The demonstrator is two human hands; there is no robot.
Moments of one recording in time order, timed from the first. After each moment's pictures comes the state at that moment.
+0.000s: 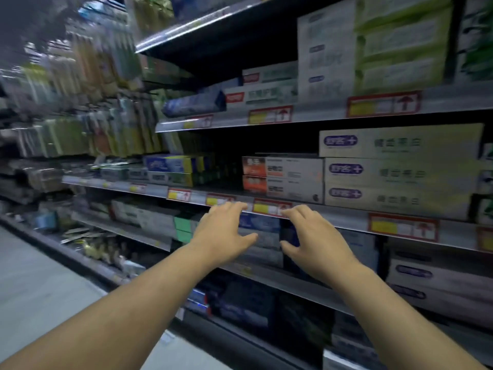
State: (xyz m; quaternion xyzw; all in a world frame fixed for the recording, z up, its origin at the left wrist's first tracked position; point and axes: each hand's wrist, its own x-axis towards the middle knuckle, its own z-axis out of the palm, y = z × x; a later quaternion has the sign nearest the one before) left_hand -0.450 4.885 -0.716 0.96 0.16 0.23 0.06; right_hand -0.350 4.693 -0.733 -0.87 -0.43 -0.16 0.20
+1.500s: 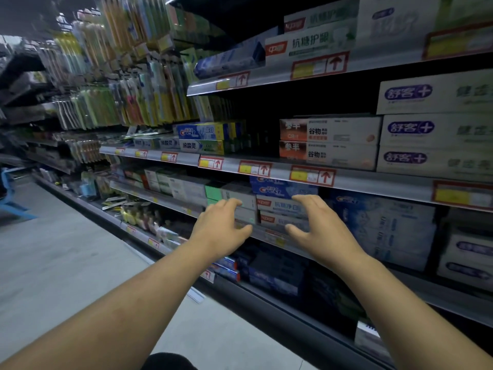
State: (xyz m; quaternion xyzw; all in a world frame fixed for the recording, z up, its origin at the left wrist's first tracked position) left_hand -0.503 4.943 -0.773 0.95 0.25 0.19 0.09; right_hand -0.377 4.750 -0.782 -0.83 -0.43 -0.06 0.35
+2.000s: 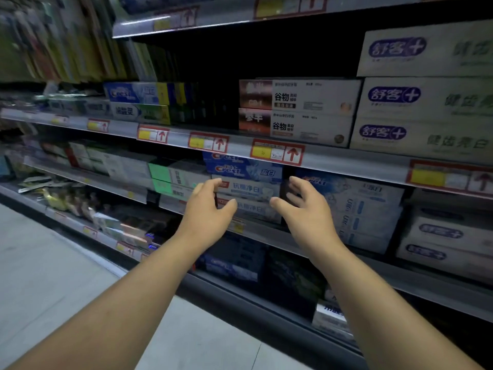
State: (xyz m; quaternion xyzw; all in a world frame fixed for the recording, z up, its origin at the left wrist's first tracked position) left_hand -0.418 4.934 -0.823 0.87 0.23 0.29 0.34; right_hand -0.334 4.756 -0.814 -0.76 -0.24 0.04 0.60
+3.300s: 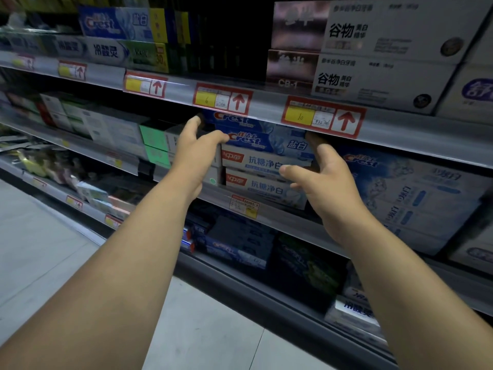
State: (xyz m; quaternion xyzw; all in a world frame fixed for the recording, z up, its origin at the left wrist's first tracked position) left_hand -0.356 5.020 -0.819 0.68 0.25 0.34 0.60; right_hand -0.299 4.814 -0.823 -0.76 -0.26 0.04 0.60
